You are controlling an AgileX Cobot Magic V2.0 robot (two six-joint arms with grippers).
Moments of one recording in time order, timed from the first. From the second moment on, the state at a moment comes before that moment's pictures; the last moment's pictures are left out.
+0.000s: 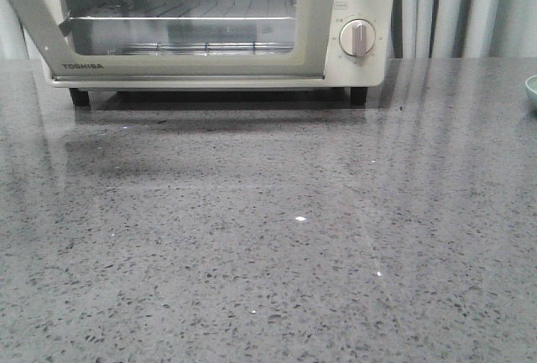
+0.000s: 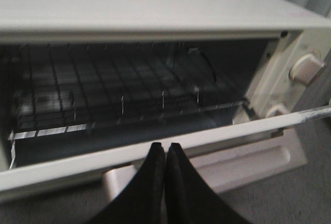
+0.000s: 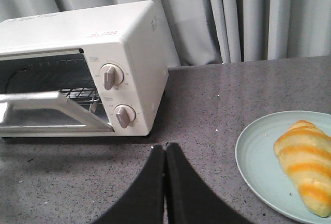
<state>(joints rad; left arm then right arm) -0.46 1.17 -0.74 0.21 -0.09 -0.42 -0.04 0.44 -0.66 0.43 0.50 -0.26</state>
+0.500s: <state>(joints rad) -0.53 0.57 -0.66 0.28 0.06 -0.42 -0.04 0.47 -0.66 0.42 0.53 -0.26</state>
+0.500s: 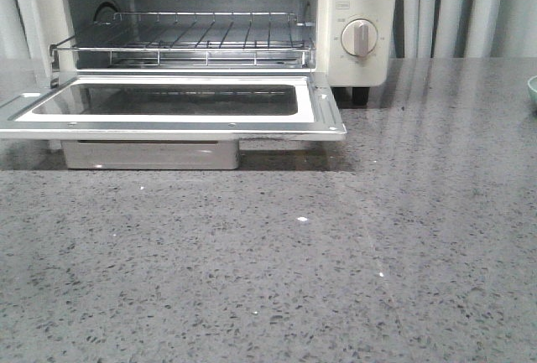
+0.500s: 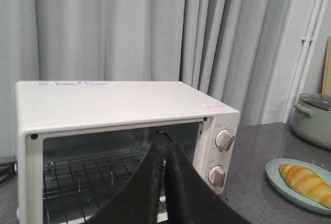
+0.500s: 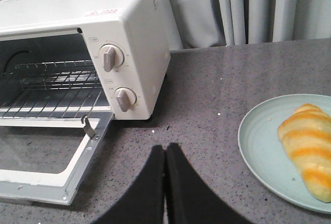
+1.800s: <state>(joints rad) -0.53 0.46 -0.66 0.38 0.20 -0.42 -0.22 1.30 -1.08 0.16 0.68 -0.26</state>
